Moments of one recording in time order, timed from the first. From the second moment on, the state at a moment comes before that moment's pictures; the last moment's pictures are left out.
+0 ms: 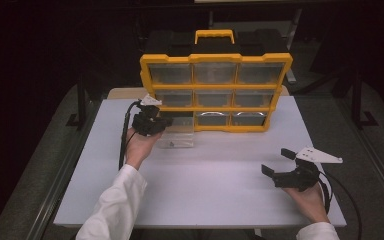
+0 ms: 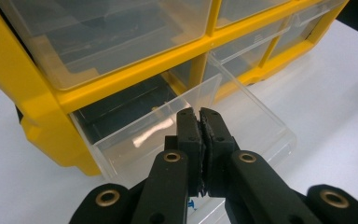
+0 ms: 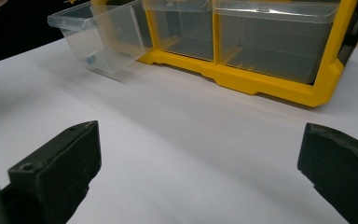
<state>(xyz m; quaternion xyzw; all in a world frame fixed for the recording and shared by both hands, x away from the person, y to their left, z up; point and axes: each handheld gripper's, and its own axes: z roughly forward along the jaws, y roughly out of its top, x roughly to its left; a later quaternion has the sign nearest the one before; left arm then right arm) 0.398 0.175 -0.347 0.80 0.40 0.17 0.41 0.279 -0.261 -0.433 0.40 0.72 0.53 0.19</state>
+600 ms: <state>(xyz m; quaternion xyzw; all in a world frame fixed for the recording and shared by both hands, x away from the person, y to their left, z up) 0.385 0.179 -0.351 0.80 0.37 0.14 0.45 0.279 -0.262 -0.433 0.40 0.72 0.53 0.19</state>
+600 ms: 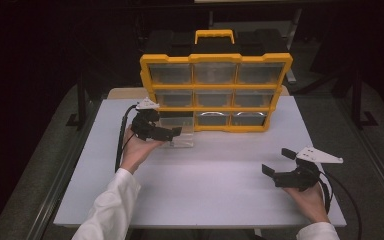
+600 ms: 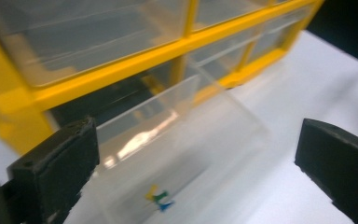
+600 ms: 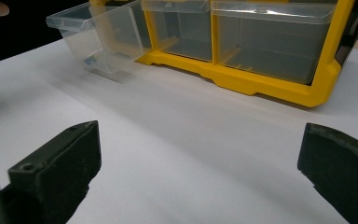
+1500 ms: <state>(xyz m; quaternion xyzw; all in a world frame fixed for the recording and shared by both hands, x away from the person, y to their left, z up) 0.343 0.223 -0.371 0.75 0.37 0.18 0.52 0.279 -0.262 -0.434 0.41 0.73 0.52 0.19</state>
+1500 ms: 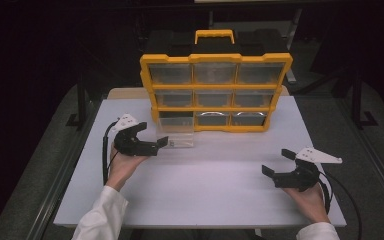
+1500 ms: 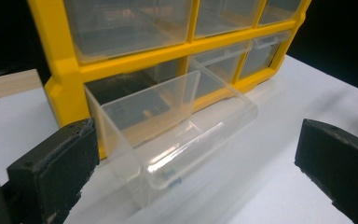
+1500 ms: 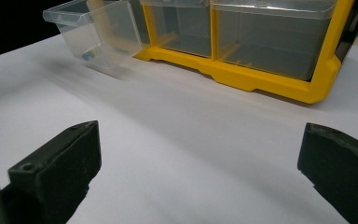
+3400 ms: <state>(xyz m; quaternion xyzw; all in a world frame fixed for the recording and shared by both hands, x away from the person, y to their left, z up) 0.275 0.336 -0.426 0.67 0.43 0.25 0.55 0.271 -0.266 -0.434 0.41 0.71 0.54 0.20</state>
